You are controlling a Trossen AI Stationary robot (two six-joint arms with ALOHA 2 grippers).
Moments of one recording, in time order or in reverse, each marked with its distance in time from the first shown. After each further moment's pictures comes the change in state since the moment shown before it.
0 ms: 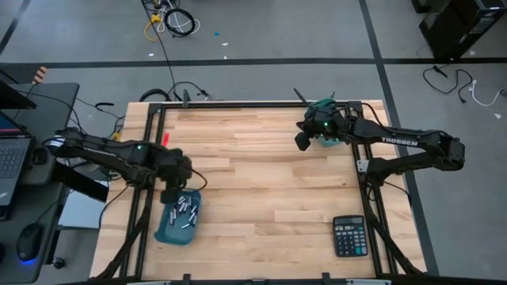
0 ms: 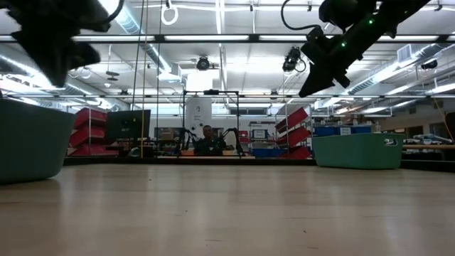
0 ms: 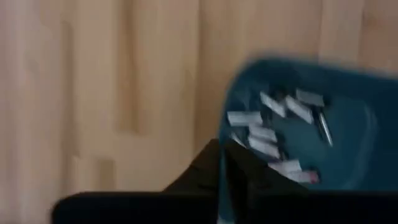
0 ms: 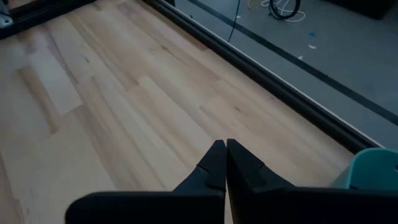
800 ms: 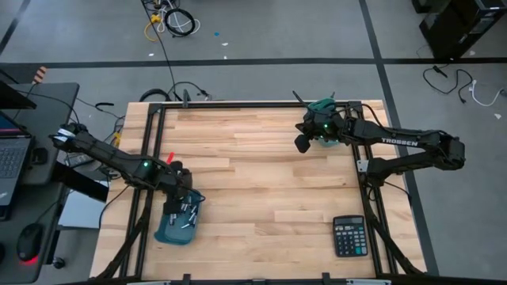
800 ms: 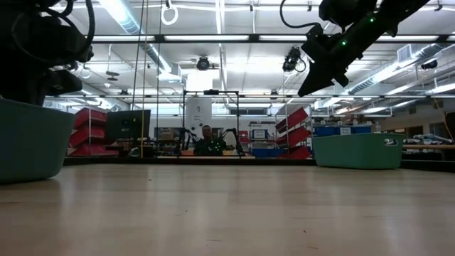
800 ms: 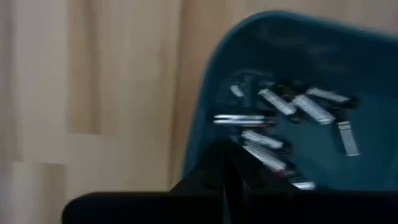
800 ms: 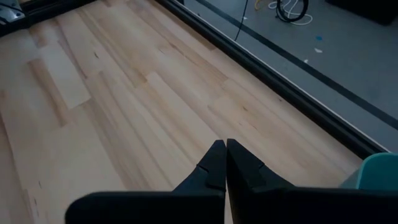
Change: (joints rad) left arm -0.184 0.000 -0.231 0.221 -0.047 -0.216; right arm 0.027 0.000 0.000 0.000 0.000 -0.019
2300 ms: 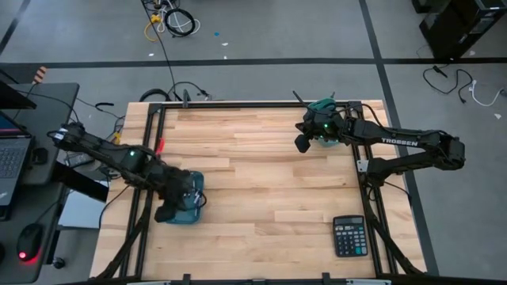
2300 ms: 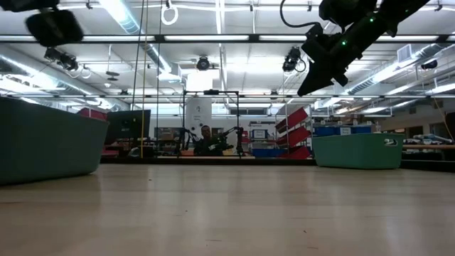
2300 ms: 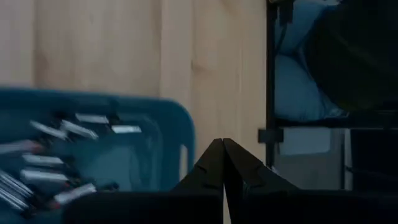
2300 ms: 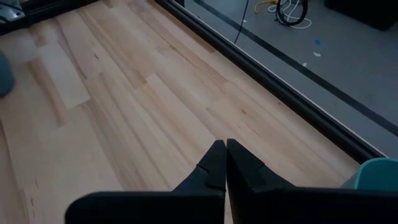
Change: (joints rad) left arm -0.009 0.003 0.298 0.008 0.350 -0.106; right arm -0.001 0.000 -0.001 0.009 0.003 -0.018
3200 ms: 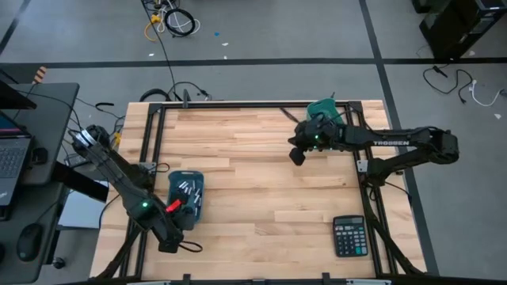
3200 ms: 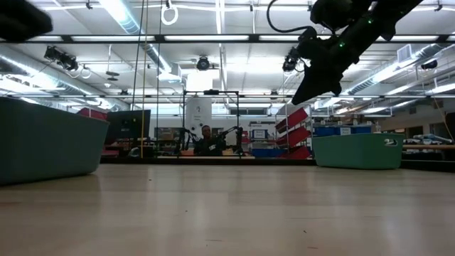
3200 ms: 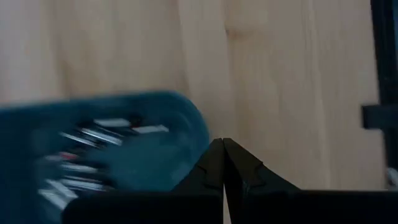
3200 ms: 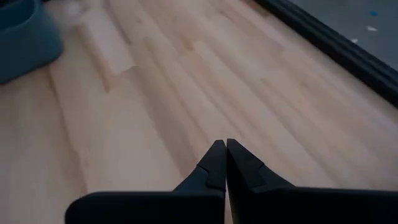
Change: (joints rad) left arm -0.439 0.369 0.076 -0.023 -0.464 -0.119; right arm 0.110 0.090 0.000 0.006 -0.072 0.082
